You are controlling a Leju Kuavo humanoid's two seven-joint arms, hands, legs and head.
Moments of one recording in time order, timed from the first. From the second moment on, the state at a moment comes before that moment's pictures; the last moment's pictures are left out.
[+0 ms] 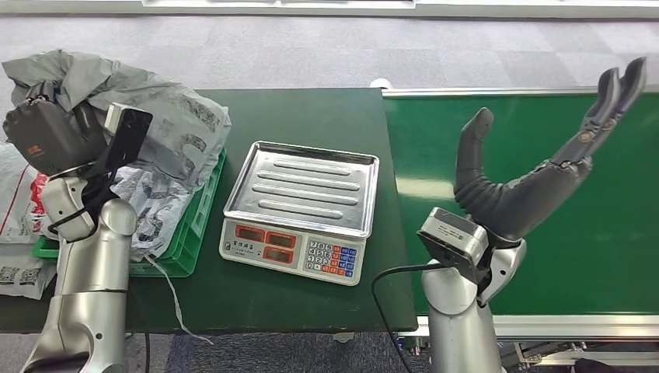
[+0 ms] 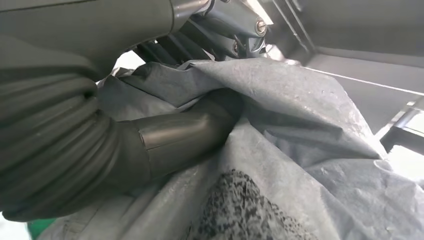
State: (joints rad) left arm -0.64 -0.02 0.17 -1.10 -1.21 0.68 0.02; right arm -0.31 0.36 0.09 -1.73 0.84 -0.70 -0.51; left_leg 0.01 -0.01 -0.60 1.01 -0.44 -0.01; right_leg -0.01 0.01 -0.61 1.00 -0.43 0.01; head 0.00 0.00
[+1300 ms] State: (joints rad) left arm -0.85 0.00 0.74 -0.71 -0.98 0.70 -0.45; right arm -0.31 0.36 0.10 -1.73 0.92 -0.70 -0.43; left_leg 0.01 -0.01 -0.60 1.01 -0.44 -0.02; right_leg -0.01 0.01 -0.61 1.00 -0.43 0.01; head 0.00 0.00
